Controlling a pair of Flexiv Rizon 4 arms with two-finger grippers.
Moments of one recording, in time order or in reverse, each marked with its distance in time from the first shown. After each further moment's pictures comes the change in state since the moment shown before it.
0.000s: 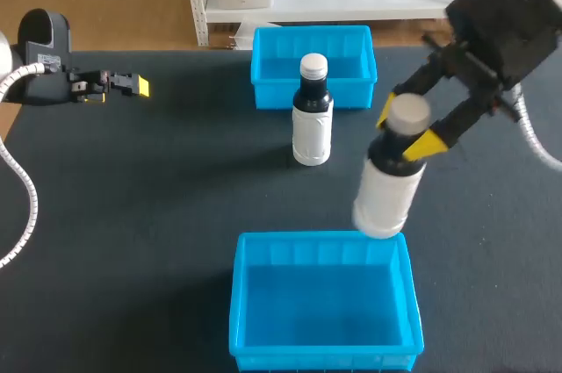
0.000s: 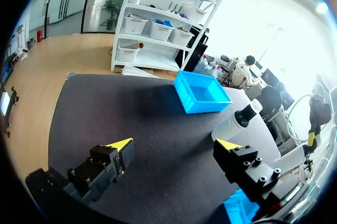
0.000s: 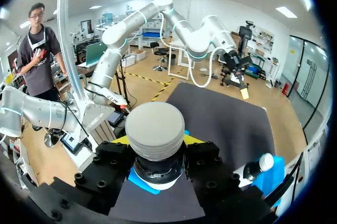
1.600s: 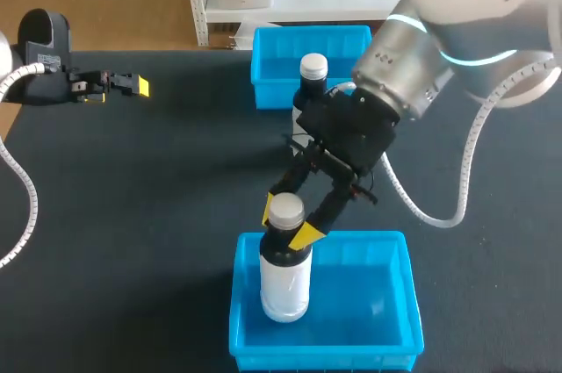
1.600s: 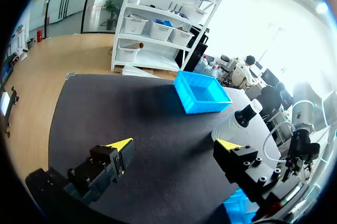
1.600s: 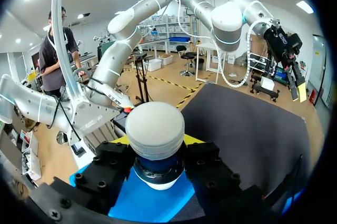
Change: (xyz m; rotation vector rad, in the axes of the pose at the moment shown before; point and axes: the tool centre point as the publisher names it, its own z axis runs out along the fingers) left arm 0.000 0.000 0.000 0.000 0.000 0.000; right arm 0.023 -0.023 0.164 -0.235 -0.053 -0.037
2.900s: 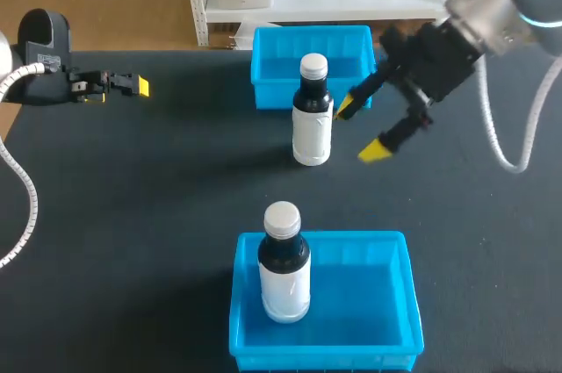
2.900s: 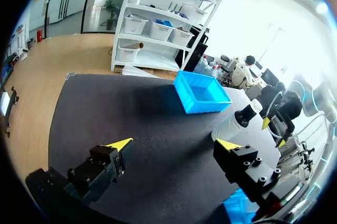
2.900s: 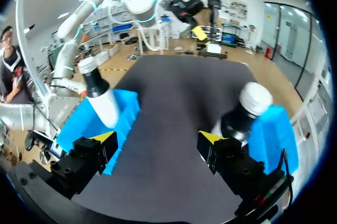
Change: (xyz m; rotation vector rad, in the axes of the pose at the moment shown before) left arm 0.000 0.000 0.000 0.000 0.000 0.000; right arm 0.102 -0.063 -0.166 0.406 0.115 0.304
